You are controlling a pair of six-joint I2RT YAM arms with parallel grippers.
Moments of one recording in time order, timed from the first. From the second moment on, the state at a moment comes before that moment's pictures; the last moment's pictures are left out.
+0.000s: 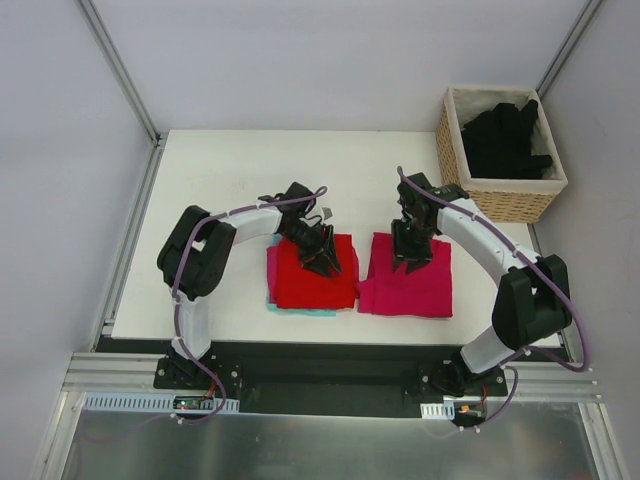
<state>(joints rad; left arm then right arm) -0.54 1.98 1.25 -0.54 0.78 -0.62 0.42 1.57 1.25 -1.10 -0.12 0.42</state>
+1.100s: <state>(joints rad) -0.63 1.83 1.36 -0.68 0.67 -0.54 0.19 1.46 1.00 -1.02 -0.14 0.46</state>
